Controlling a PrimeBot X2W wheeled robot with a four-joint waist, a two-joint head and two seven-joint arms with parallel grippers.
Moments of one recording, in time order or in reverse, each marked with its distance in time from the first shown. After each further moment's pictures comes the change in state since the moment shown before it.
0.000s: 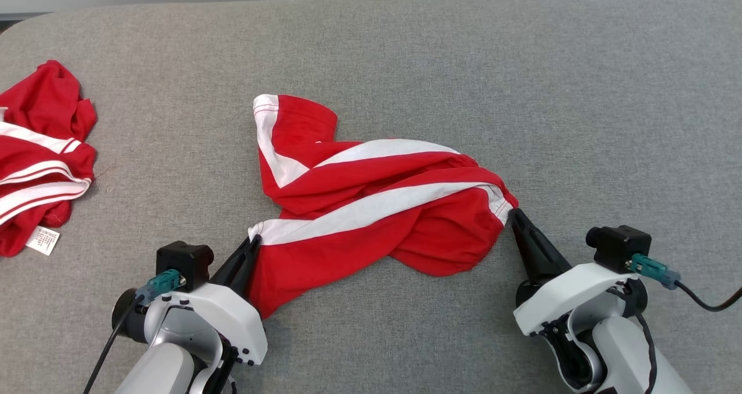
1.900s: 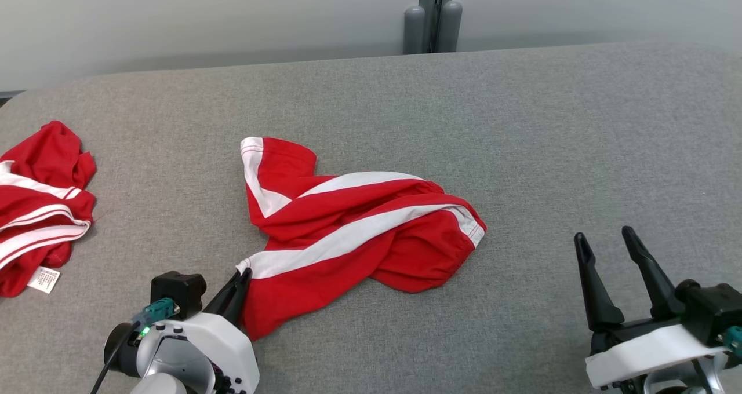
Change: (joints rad) left arm 0.079 0.041 -0.020 -0.023 -0.035 0.044 0.013; right arm 0.359 0.005 -0.272 -0.546 -0.346 0.000 0.069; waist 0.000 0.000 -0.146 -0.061
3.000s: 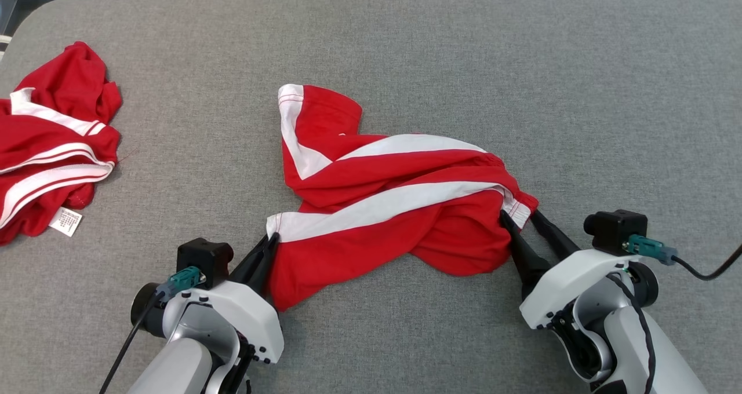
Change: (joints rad) left arm -0.117 -0.049 -0.053 0.049 0.011 -0.027 -0.040; right arm -0.344 0.001 0.199 0.466 0.241 0.000 0.122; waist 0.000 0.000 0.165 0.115
